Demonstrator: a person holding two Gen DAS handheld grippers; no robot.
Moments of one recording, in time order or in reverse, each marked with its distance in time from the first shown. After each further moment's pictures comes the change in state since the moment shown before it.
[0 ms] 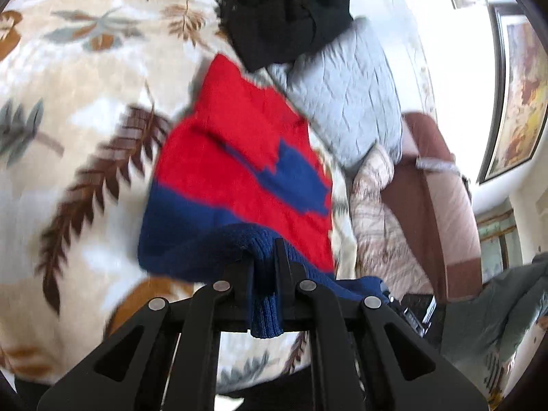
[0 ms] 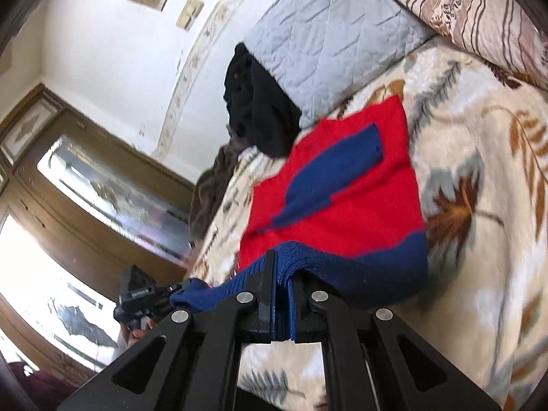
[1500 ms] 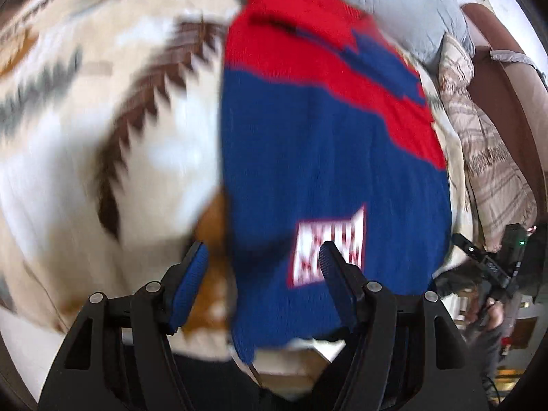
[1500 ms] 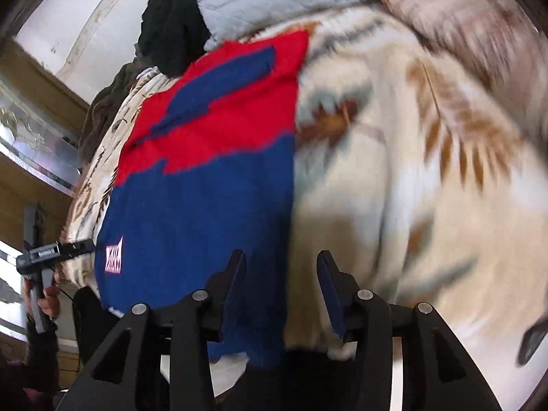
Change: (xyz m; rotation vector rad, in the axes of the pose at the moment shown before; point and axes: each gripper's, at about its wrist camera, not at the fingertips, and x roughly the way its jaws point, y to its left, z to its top) left arm 0.028 0.019 -0.090 0.212 0.306 0.443; right arm -0.007 -0.037 -0.061 -0.100 0.300 -0.511
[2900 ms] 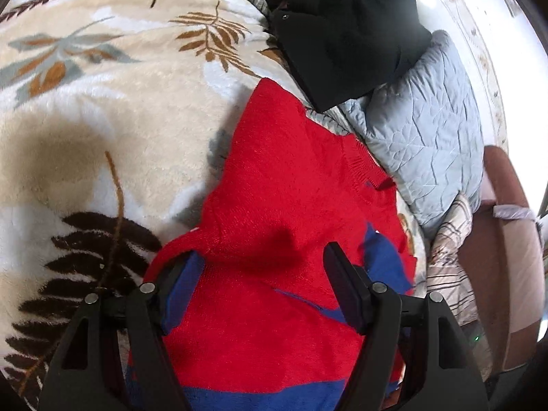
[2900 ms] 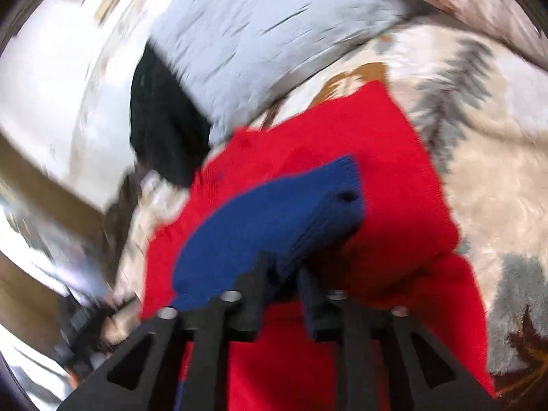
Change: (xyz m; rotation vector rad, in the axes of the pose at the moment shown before) left arm 0.048 0.016 0.192 -0.307 -0.399 -0.153; right arm 0.130 0.032 0.162 0.273 -0.326 0.194
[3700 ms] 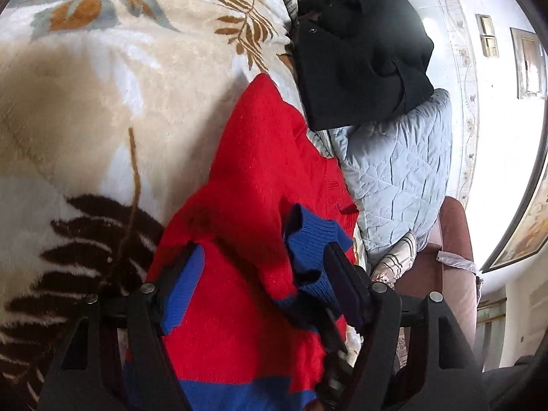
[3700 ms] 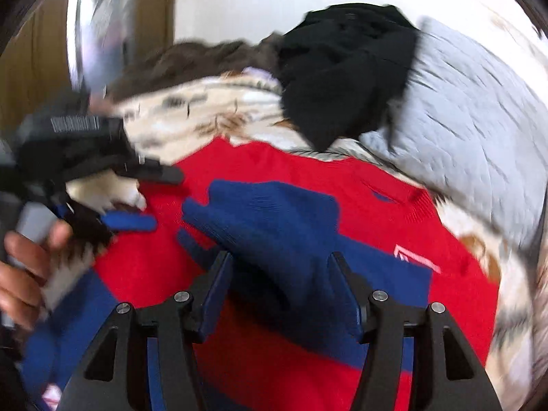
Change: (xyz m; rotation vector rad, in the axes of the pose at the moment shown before) left arm -0.011 0.046 0.006 -0.259 0.055 -0.247; right arm 0.069 0.207 -0.103 -1.092 0.103 -0.187
